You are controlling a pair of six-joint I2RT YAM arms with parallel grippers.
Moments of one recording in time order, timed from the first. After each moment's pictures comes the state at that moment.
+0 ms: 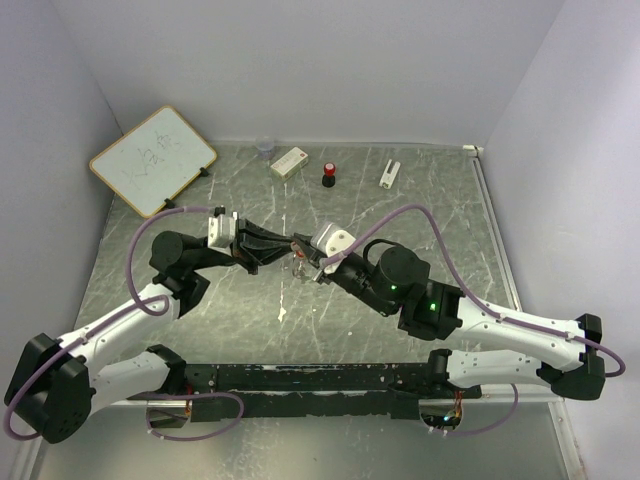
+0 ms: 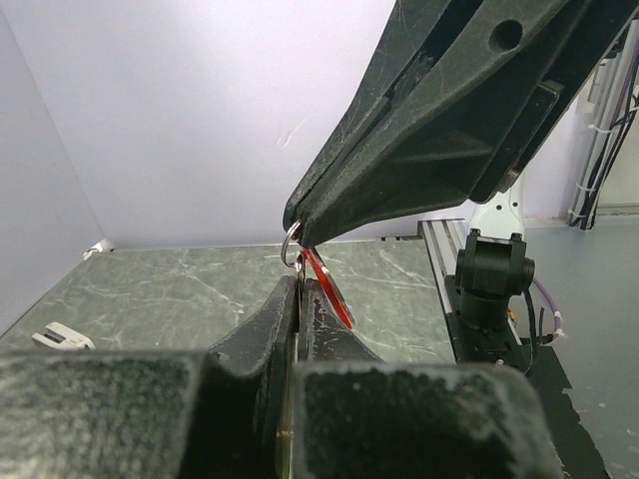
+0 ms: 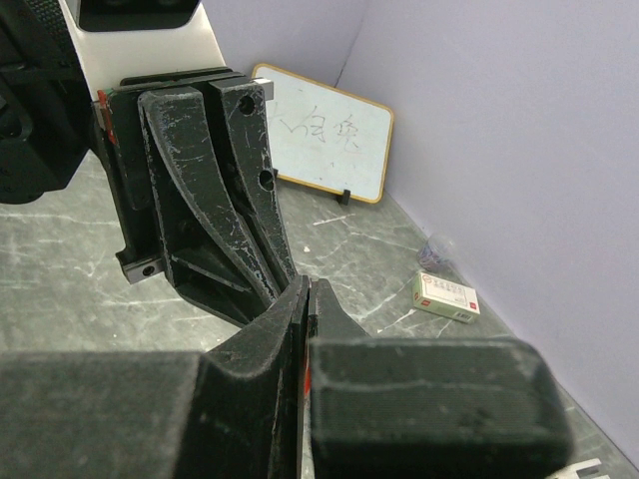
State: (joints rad) left arm -0.58 1.06 0.57 1.00 0.89 -0.28; right arm 1.27 1.00 0.99 0.11 0.31 -0.40
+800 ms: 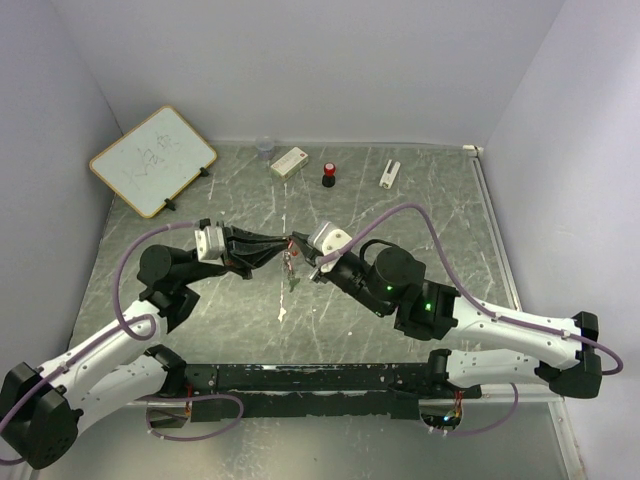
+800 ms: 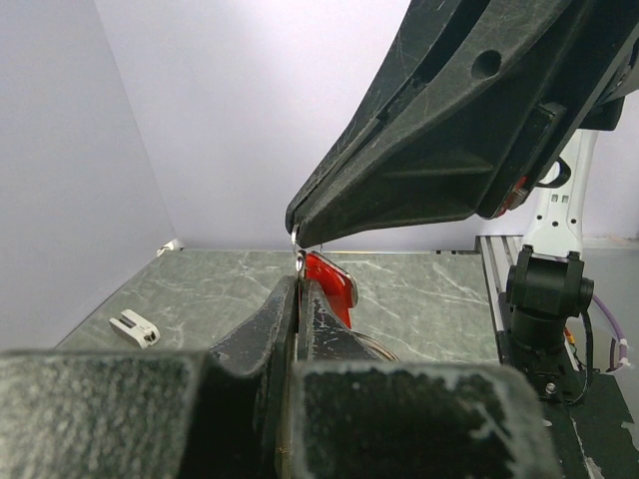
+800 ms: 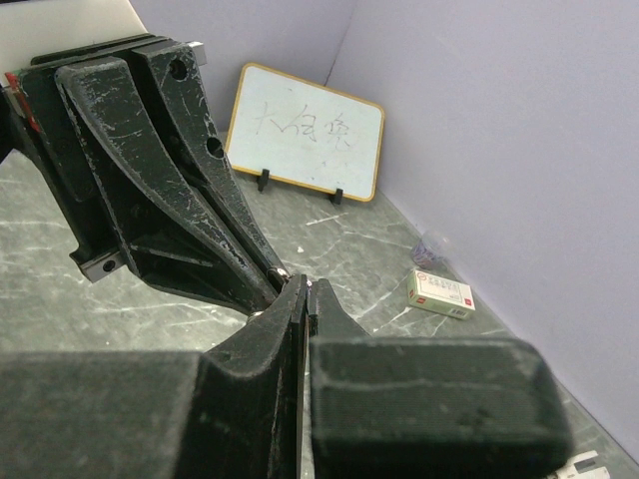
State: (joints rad) left arm -0.59 0.90 0.52 0.88 0.73 -0.18; right arm 1.28 1.02 0.99 0.13 0.35 -0.40
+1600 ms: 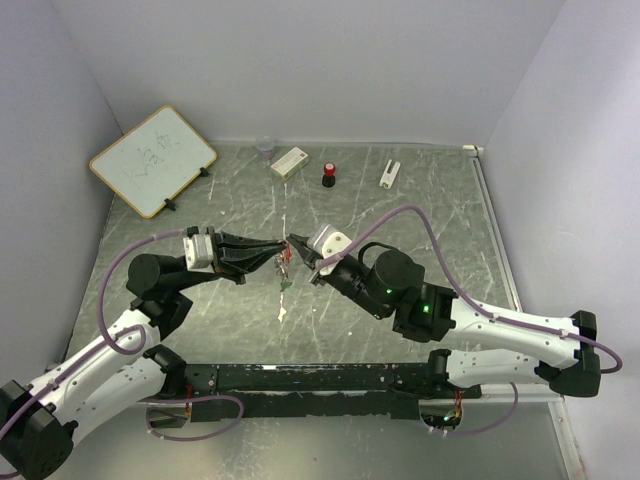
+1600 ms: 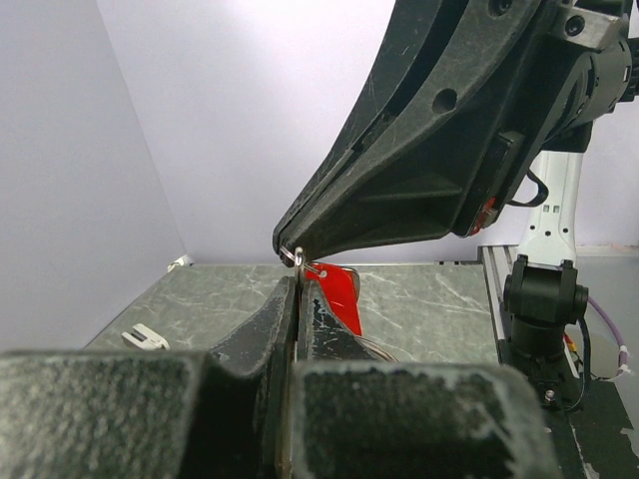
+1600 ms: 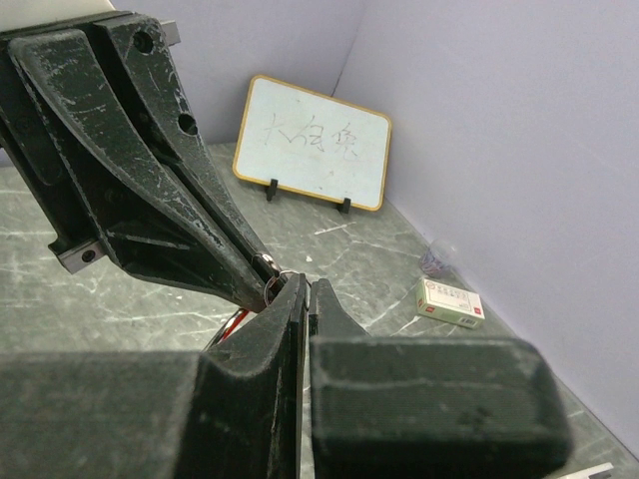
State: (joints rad) left arm -0.59 0.80 0.50 0.84 0.71 -0.18; right arm 1.29 1.02 0.97 0.17 0.36 -0.40
